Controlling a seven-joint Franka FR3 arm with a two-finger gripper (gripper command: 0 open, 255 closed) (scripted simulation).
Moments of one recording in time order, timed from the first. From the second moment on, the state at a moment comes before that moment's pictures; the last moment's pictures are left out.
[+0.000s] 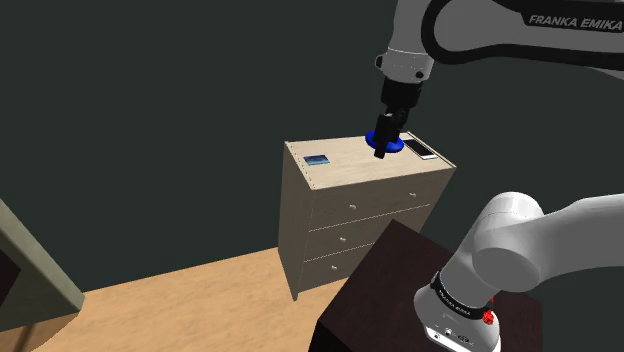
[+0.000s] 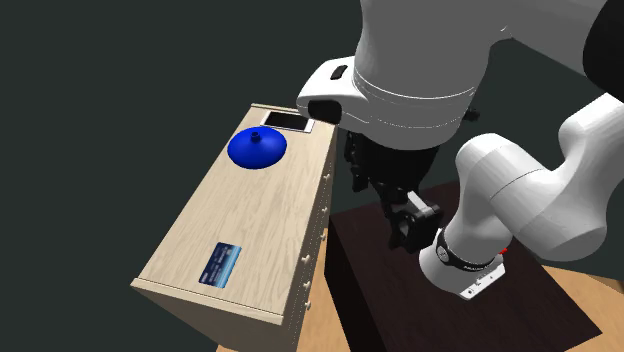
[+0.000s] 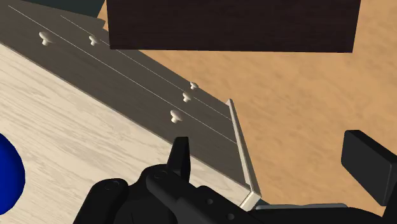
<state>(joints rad) -0.02 -0.77 0.04 -2.41 0.00 1.57 -0.06</state>
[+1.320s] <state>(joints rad) -0.14 -0.40 -0.34 -2.23 -0.12 1.81 -0.45</state>
